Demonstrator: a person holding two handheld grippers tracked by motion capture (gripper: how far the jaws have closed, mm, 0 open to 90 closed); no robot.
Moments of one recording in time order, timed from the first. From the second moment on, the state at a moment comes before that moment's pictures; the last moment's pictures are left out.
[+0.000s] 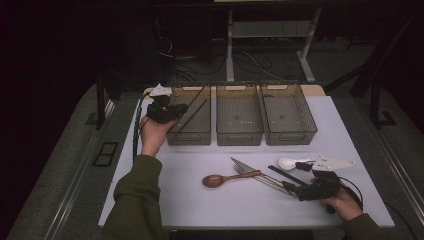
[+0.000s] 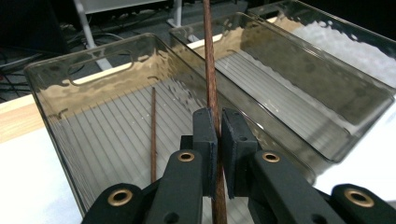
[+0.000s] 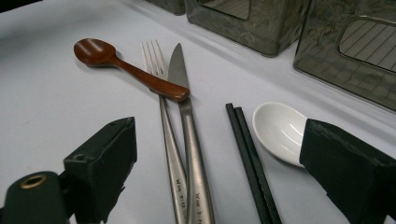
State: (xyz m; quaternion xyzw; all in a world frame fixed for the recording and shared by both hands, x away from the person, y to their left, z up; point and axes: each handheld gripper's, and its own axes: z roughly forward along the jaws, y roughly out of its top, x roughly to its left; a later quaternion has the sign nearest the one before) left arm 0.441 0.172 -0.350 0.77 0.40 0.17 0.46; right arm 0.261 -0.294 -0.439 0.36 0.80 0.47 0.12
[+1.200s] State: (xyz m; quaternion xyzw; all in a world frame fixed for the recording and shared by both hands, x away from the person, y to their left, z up) left arm 0.475 0.173 -0.383 0.78 0.47 0.18 0.38; right arm 0.261 -0.297 -0.438 0.35 0.80 0.47 0.12
